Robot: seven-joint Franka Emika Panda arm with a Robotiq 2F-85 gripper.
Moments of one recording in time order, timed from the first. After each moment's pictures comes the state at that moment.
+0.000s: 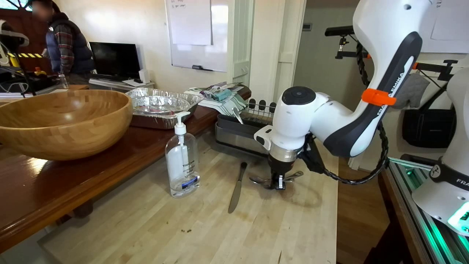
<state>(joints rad) 0.49 0.39 -0.22 -2.43 -0.59 2.82 0.43</state>
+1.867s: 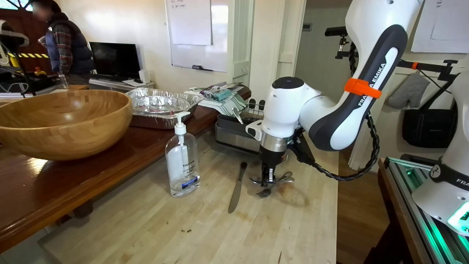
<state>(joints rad) 0.32 0.40 -0.07 -2.38 -0.38 2.84 0.19</state>
